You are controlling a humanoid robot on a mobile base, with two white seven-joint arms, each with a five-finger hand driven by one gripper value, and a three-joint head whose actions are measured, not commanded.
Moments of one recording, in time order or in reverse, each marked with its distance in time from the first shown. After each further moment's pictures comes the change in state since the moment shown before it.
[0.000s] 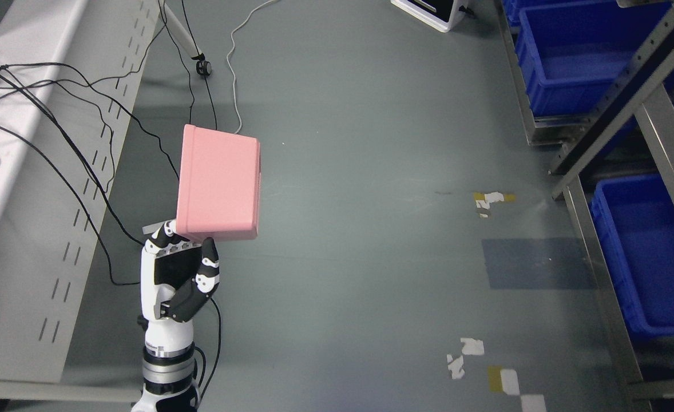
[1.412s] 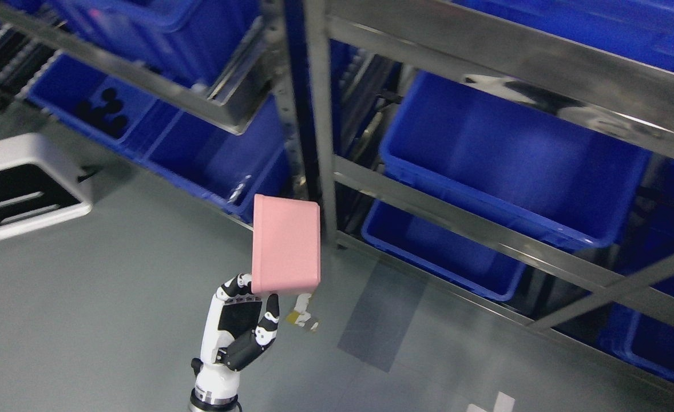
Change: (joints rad) left arm 0.133 0.036 -0.184 0.075 0.000 -0.004 -0.019; right arm 0.000 0.000 0.000 0.000 0.000 -0.001 0.000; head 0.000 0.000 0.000
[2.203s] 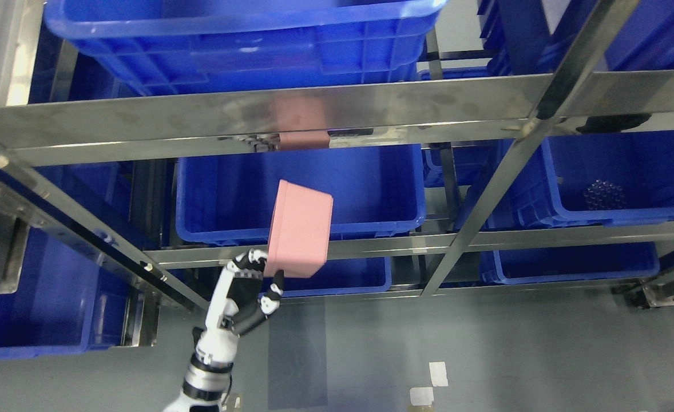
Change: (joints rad) left arm -0.229 0.011 0.085 0.228 -0.080 0.045 -0.032; right arm 0.000 0.000 0.000 0.000 0.000 0.000 0.002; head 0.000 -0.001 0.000
